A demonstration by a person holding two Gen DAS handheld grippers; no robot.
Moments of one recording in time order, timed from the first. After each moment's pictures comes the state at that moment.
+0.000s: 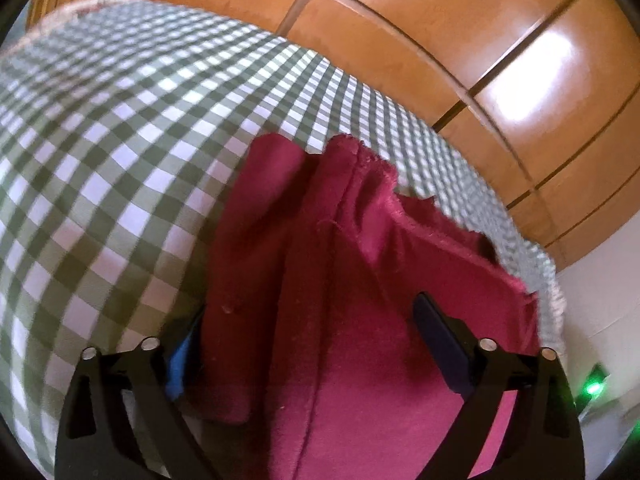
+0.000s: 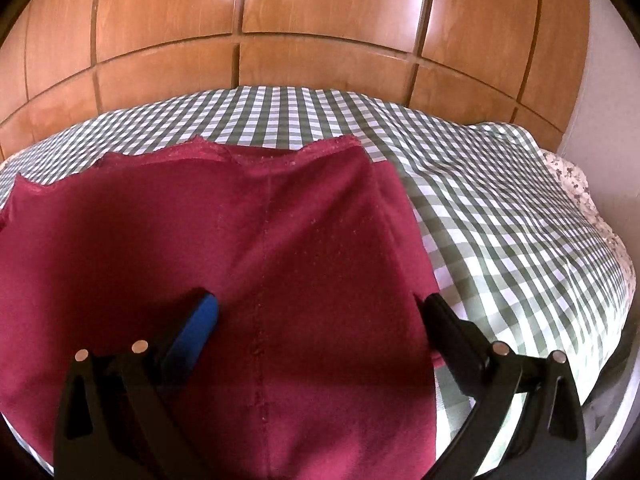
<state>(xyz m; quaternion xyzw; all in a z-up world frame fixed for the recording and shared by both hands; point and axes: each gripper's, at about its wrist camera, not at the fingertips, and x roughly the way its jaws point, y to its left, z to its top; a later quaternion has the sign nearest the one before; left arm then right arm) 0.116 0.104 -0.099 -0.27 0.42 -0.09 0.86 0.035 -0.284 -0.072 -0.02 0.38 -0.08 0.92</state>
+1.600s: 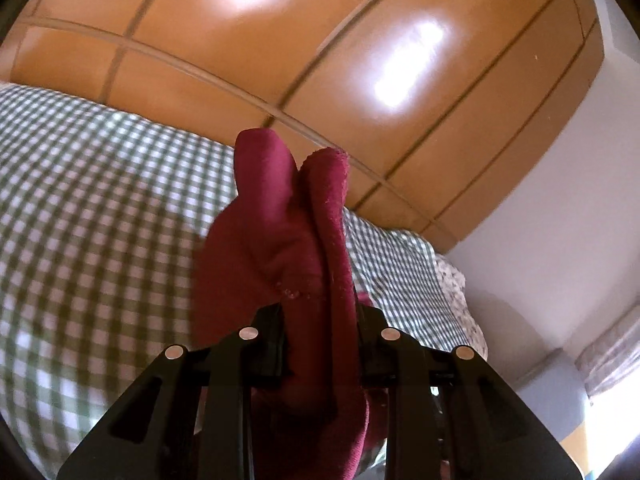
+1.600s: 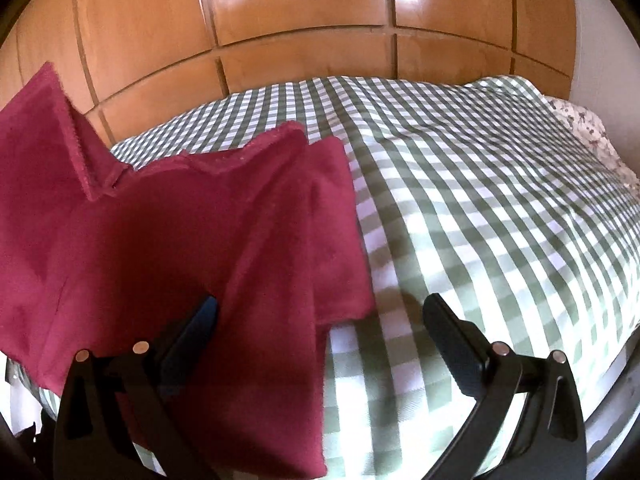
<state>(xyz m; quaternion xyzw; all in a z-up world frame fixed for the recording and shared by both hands) 0.096 -0.027 0.031 -0.24 0.33 -0.28 0.87 0.001 -0.350 -0.060 0.09 0.40 -0.03 0.91</state>
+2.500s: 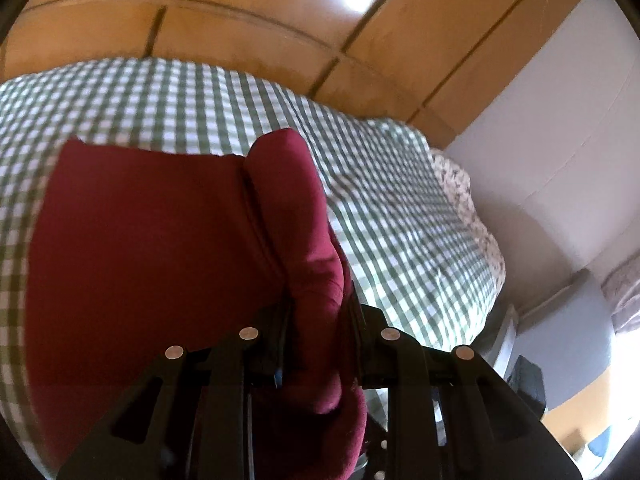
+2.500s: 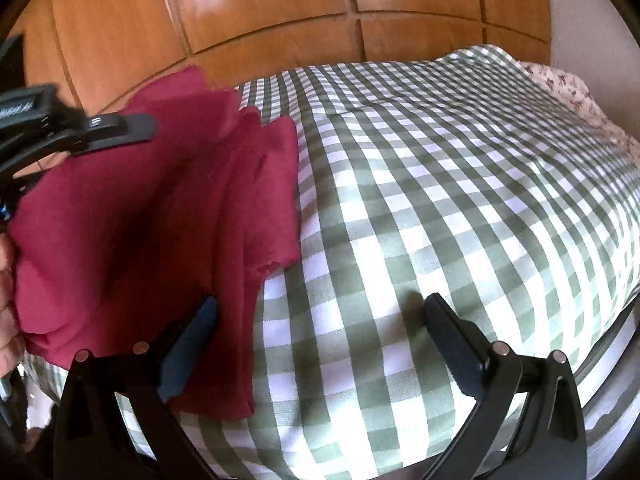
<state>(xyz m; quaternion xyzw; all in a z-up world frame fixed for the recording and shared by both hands) 0.126 -0.228 -0.039 -0.12 0.44 -0.34 0.82 -0.032 -0.387 -0.067 0.12 0.41 -0.04 0.90</state>
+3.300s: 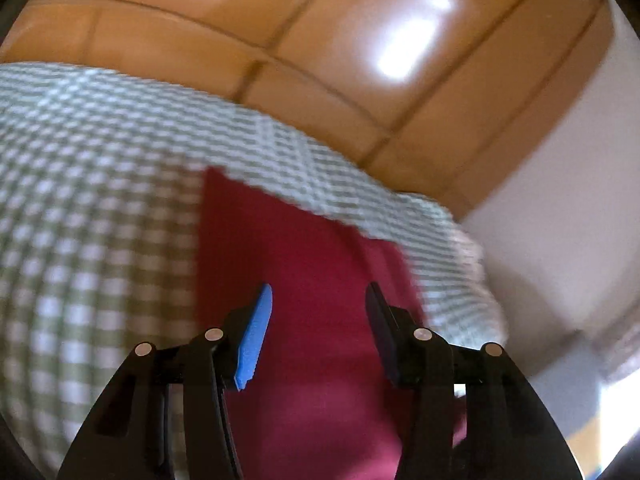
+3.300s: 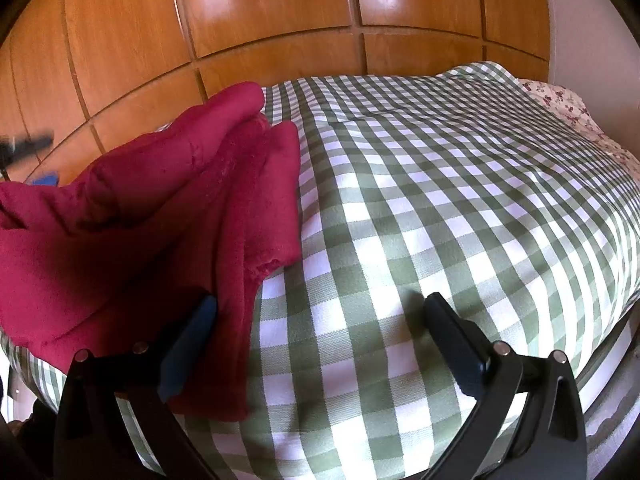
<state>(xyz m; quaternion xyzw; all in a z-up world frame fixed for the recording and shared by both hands) 0.117 -0.088 -0.037 -0.21 0.37 -0.25 0.87 -0.038 -0.381 -0.074 0.11 0.38 -0.05 0.92</state>
